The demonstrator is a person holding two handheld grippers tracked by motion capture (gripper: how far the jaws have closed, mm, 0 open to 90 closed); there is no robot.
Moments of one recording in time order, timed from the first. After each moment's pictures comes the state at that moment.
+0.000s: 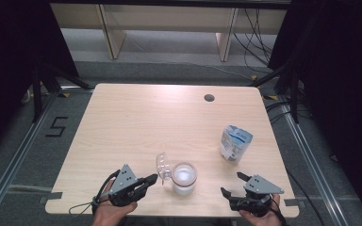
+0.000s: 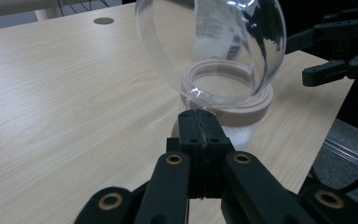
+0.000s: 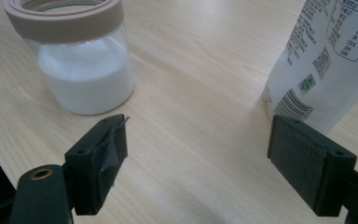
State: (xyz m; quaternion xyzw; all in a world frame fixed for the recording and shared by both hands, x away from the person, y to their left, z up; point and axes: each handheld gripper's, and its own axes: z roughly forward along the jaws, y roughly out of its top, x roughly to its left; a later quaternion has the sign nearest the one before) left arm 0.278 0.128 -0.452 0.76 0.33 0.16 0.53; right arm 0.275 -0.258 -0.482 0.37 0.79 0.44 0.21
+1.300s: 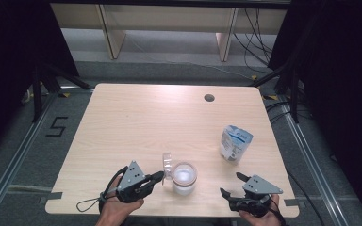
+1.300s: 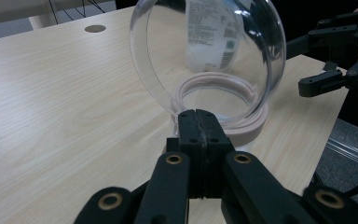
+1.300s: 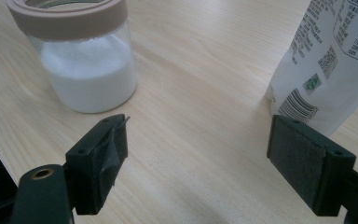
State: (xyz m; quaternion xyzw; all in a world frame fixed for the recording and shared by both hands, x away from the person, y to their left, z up) left arm 0.285 0.112 -0.447 0.77 0.31 0.16 0.52; right arm 0.276 -0.257 -0.483 0.36 0.80 0.44 0.22
